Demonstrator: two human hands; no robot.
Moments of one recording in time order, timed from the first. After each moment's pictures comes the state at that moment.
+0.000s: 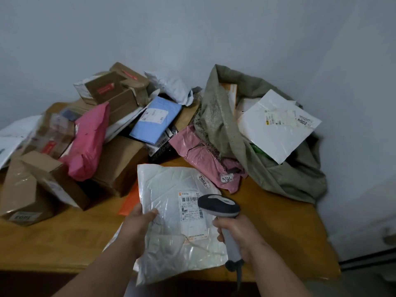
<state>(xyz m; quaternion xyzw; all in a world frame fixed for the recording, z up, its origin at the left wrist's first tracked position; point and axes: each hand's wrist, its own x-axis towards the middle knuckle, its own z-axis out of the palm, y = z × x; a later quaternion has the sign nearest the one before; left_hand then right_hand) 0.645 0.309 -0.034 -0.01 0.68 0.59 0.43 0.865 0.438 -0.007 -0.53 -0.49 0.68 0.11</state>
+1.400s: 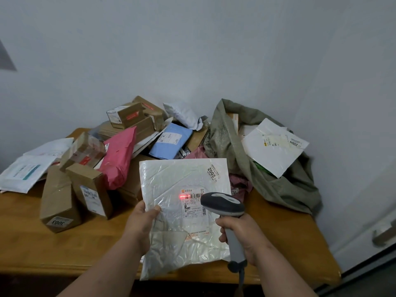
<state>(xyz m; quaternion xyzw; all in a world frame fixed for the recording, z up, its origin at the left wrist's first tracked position) 0.624 0.254 0.024 0.05 0.62 0.66 0.42 0.853 0.368 0.055 -0.47 -0.55 0.66 0.19</state>
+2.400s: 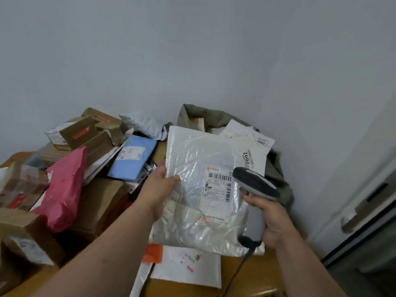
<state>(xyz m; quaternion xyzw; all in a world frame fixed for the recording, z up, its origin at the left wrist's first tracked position) 0.651 0.410 0.105 0.28 0.61 0.59 0.44 0.911 0.455 0.093 -0.46 -0.36 0.70 0.41</state>
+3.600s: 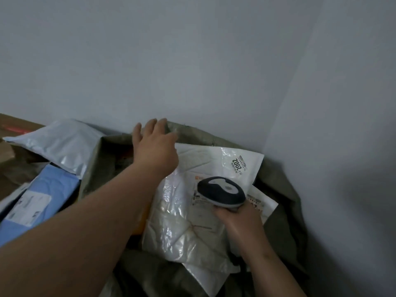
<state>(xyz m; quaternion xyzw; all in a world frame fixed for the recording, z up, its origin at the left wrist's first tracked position) 0.653 0.841 0.104 0.54 0.83 0.04 -0.09 0.879 0.817 0.046 -0.56 -0.57 0.55 0.26</state>
